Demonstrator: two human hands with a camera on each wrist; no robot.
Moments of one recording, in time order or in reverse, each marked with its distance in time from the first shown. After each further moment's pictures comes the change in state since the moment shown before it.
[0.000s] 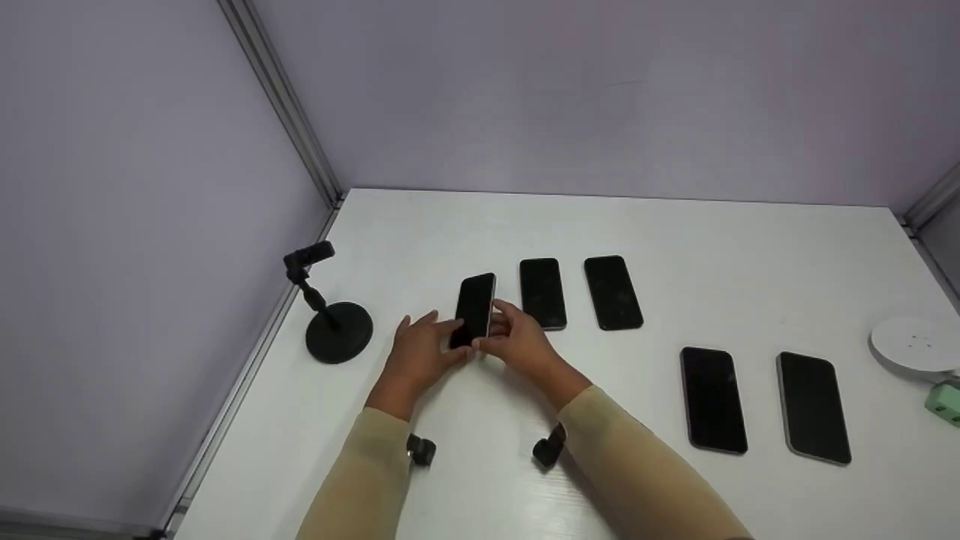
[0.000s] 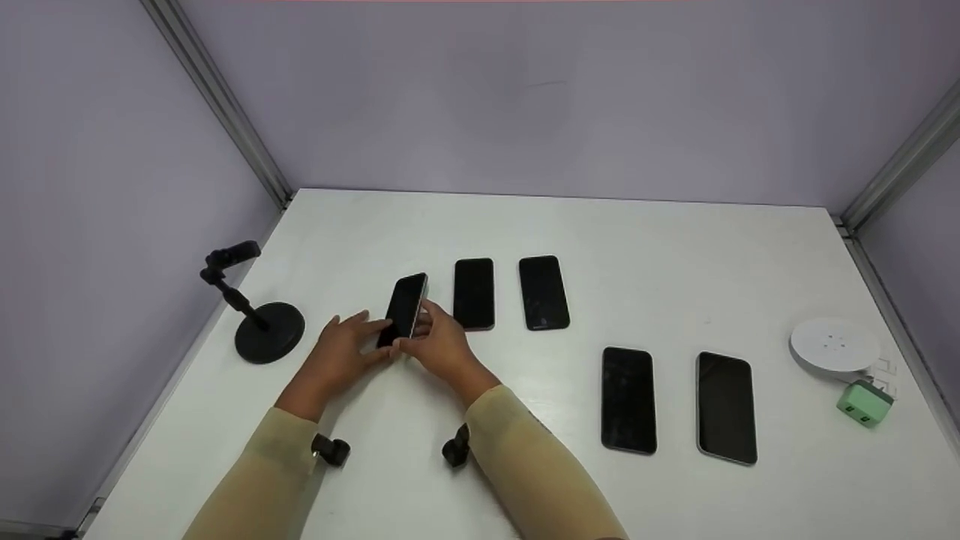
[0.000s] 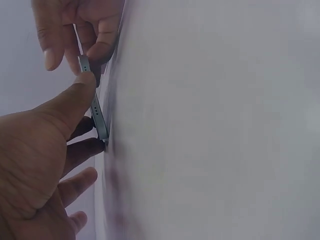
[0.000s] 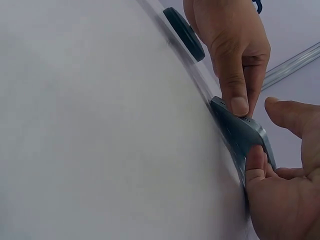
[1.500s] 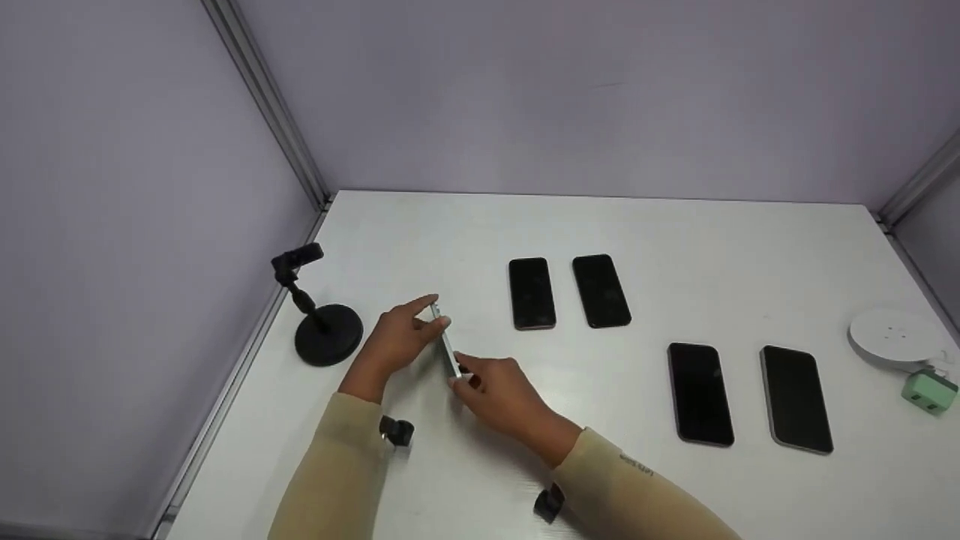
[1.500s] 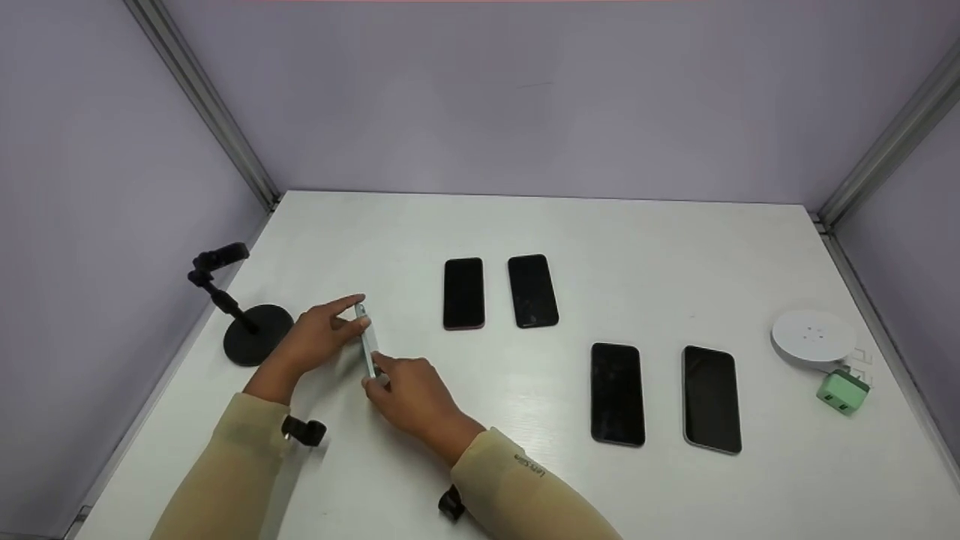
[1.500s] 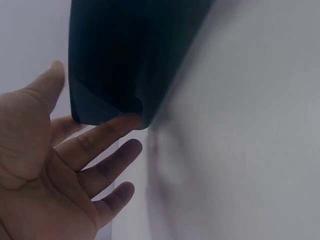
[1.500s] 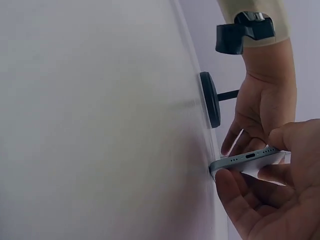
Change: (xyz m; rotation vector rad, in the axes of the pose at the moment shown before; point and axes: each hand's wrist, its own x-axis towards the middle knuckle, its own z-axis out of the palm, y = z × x) left_hand 0.015 -0.006 -0.035 -0.310 -0.110 -0.127; right_hand -0.065 -0.013 0.036 -0.474 -0.017 -0.216
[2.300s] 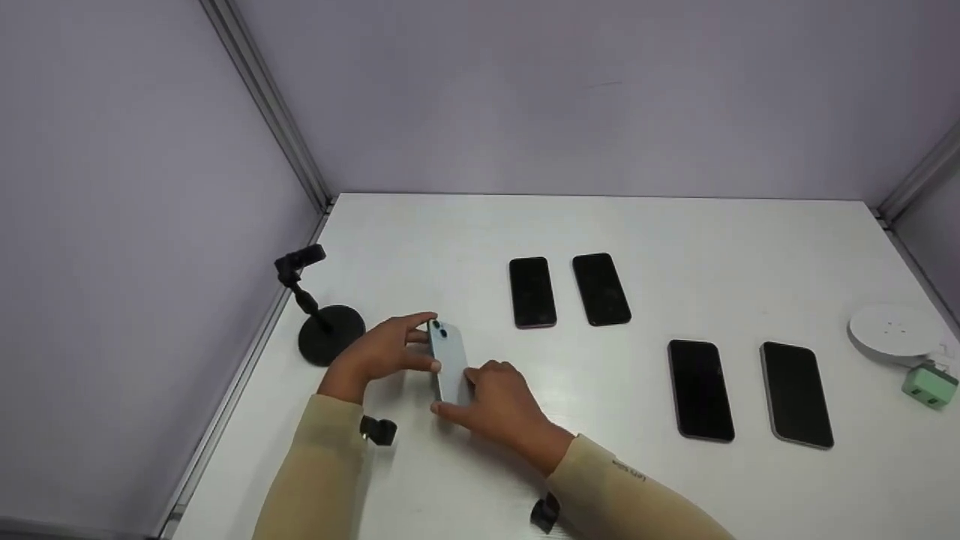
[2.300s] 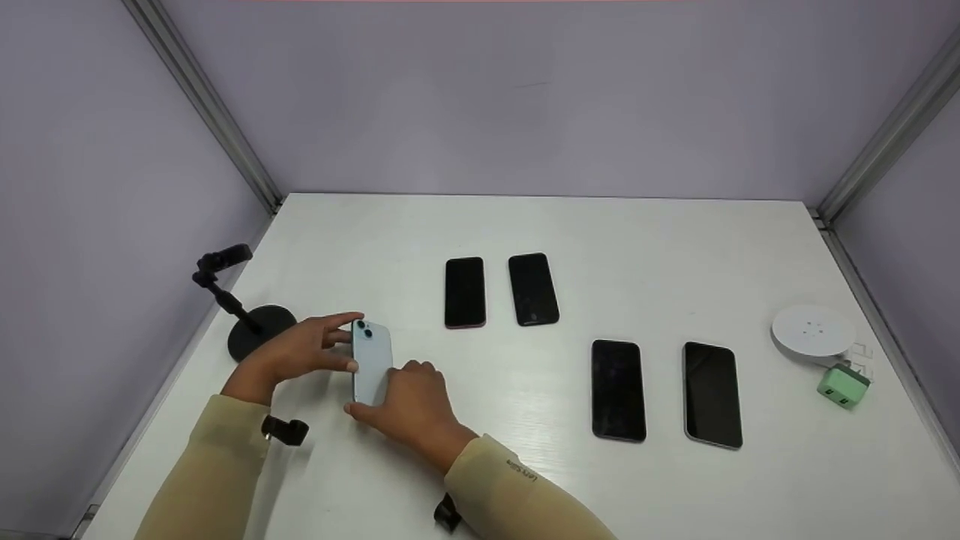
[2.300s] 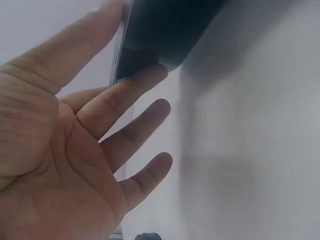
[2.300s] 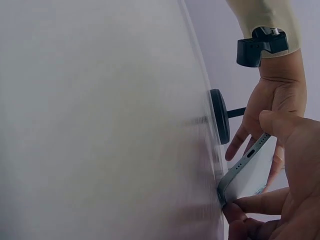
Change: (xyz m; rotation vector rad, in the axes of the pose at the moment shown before) left_hand -0.012 -0.013 -0.032 -0.058 -0.304 0.009; right_hand -0.003 -0.009 0.014 -0.247 0.005 0.133
